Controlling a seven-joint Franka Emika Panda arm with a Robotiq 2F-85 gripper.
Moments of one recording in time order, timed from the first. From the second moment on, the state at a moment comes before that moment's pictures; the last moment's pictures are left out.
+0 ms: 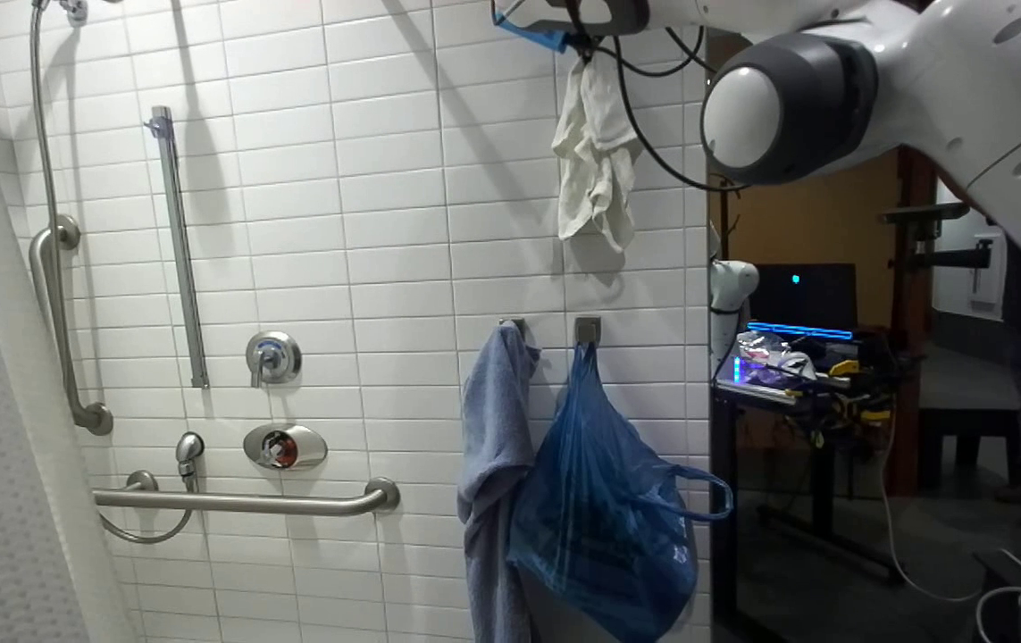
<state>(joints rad) 0.08 0.61 -0.40 -0.37 -0.63 1.85 1.39</state>
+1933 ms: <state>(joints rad) 0.09 0.63 -0.41 -0.37 -0.65 1.89 1.43</state>
